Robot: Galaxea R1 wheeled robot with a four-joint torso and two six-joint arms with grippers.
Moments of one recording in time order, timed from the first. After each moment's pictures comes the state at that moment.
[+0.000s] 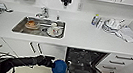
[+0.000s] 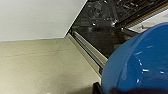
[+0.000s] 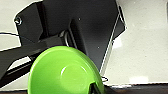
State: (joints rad) left arm 0.39 2.63 -1.81 0.47 0.58 -0.74; right arm -1.45 2.69 -2.25 0.35 0.16 -0.22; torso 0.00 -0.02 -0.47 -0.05
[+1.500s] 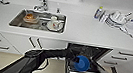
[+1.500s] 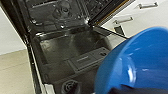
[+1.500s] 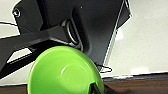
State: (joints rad) left arm 0.22 3.14 -2.10 0.48 0.74 -0.75; right arm -1.43 2.73 -2.26 0.34 0.16 -0.22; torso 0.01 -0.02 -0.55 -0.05
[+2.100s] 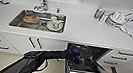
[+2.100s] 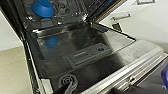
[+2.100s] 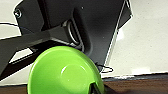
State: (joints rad) left arm 0.25 3.11 -2.06 0.48 0.74 -0.74; right arm -1.43 2.72 -2.24 0.34 0.16 -0.22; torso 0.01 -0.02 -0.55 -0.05
